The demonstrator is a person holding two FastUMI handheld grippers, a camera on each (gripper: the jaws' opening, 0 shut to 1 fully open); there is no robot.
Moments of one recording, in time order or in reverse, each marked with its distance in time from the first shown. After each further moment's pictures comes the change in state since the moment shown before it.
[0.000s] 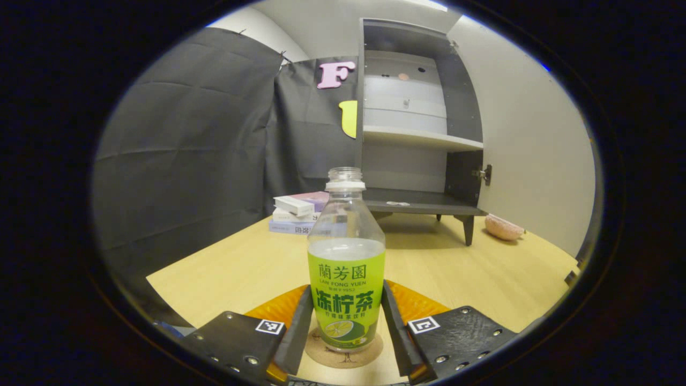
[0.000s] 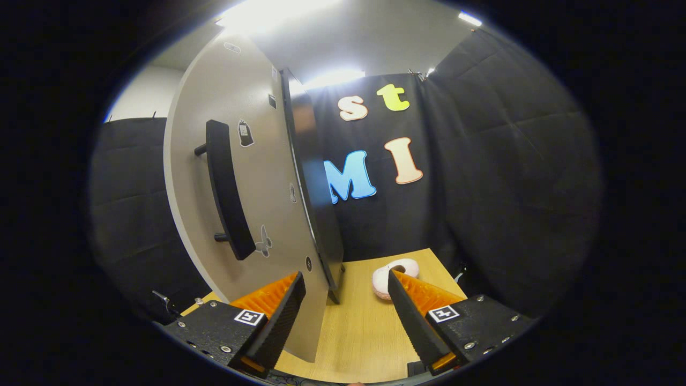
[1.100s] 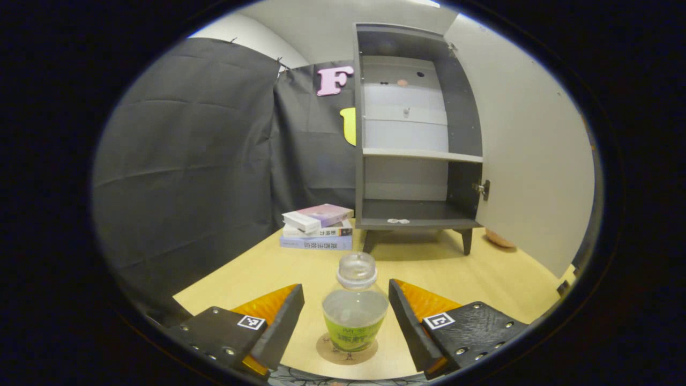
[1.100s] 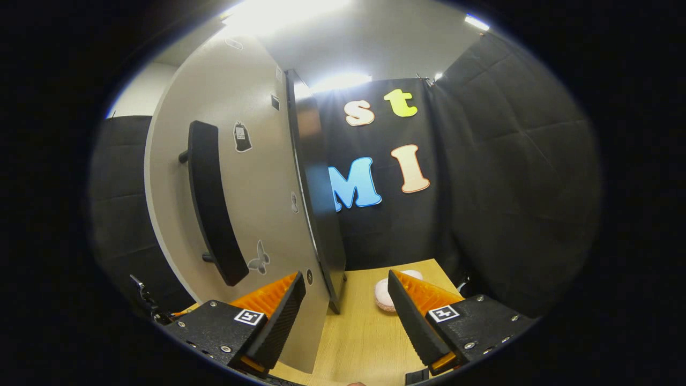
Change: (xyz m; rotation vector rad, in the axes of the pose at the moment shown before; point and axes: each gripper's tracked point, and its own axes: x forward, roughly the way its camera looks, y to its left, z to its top) left arm -0.037 -0.009 0.087 0.050 -0.007 0.029; right arm 0.030 0.007 0.025 -0.032 -0.051 0.016
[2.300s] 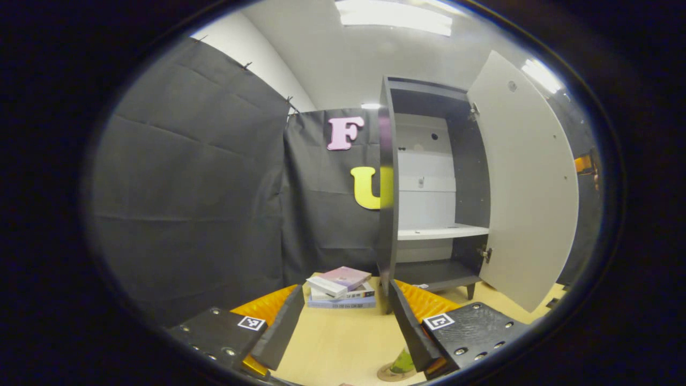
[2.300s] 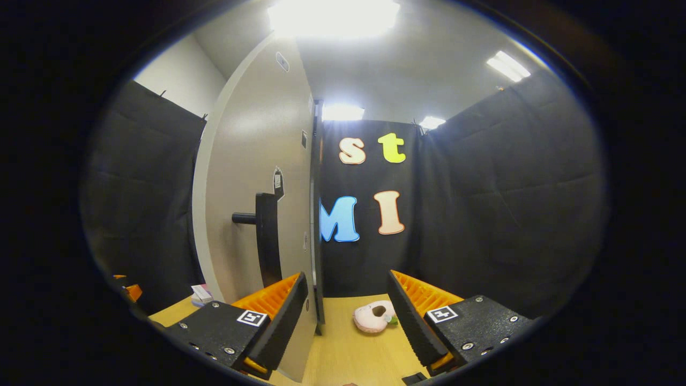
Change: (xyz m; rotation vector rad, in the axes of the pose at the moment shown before) left arm -0.024 0.141 0.127 -0.017 -0.251 -0.040; right arm -0.027 0.095 0.055 -0.162 -0.161 -0.202
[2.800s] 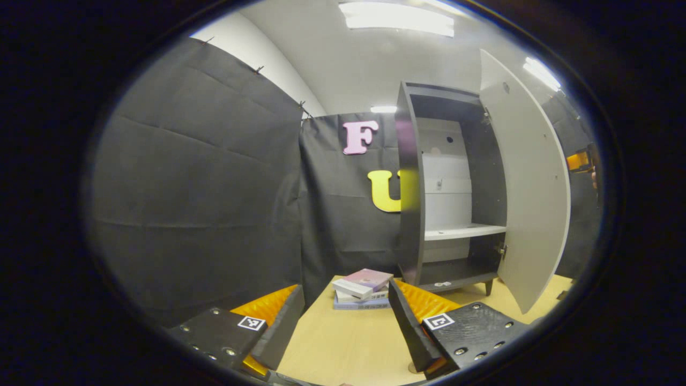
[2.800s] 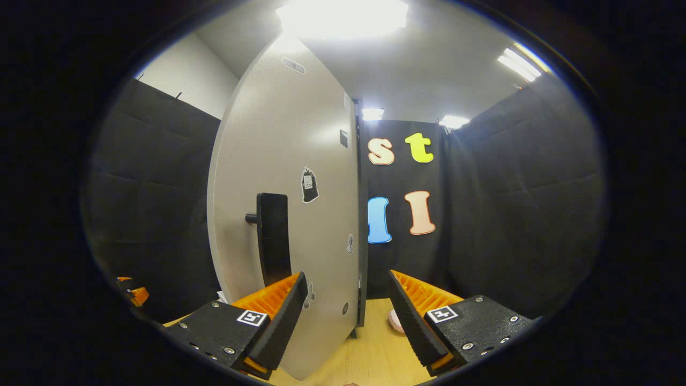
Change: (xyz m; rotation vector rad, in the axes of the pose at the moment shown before) left arm -0.016 0.064 0.003 0.009 -0.032 0.059; right arm 0.001 0.089 0.000 0.012 -0.010 0.105
